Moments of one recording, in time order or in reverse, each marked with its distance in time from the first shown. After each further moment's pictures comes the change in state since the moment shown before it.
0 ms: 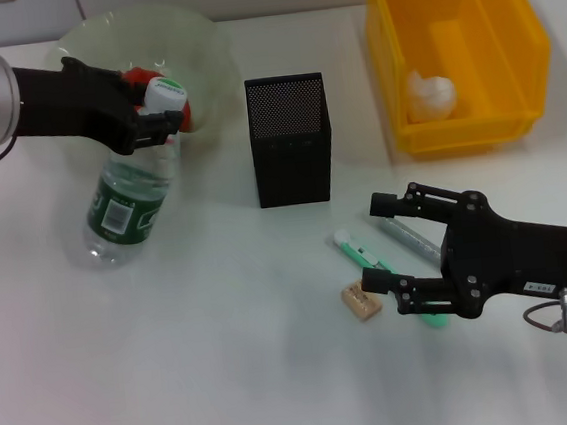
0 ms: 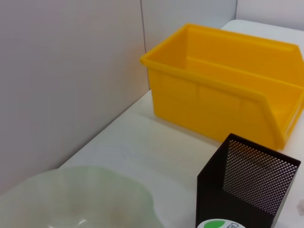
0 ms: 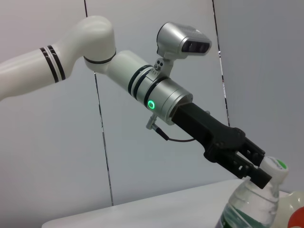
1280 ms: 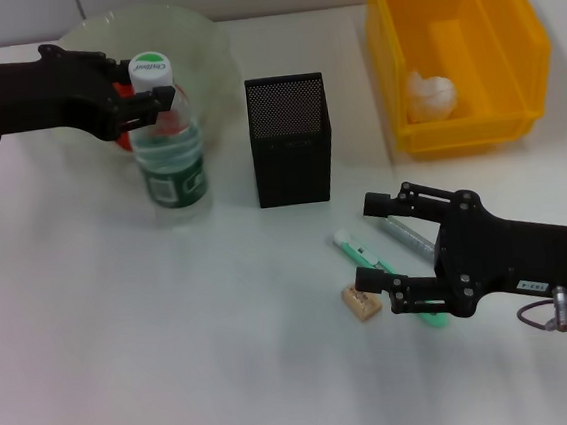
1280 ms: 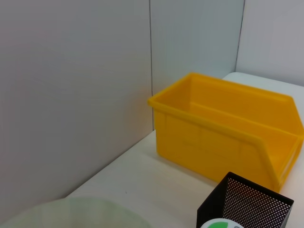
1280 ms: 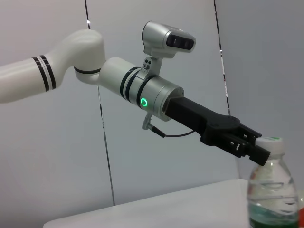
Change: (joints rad) left arm 0.085 0.000 -0.071 -0.010 -0.190 -0.030 0.106; right arm 0.013 0.002 -0.004 0.011 0.001 0.008 0.000
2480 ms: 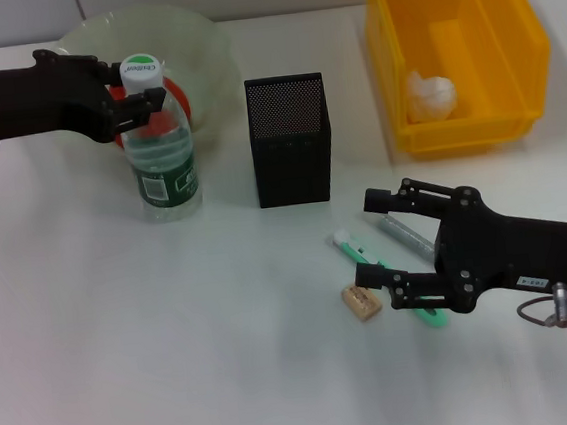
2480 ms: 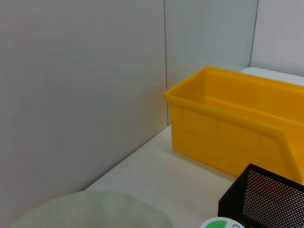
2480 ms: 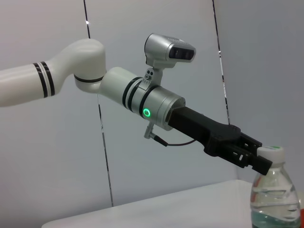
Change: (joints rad) left arm 0.003 0.000 0.005 -0.067 -0.003 -0.073 0.062; right arm 0.005 -0.002 0.006 0.001 0.000 0.001 0.001
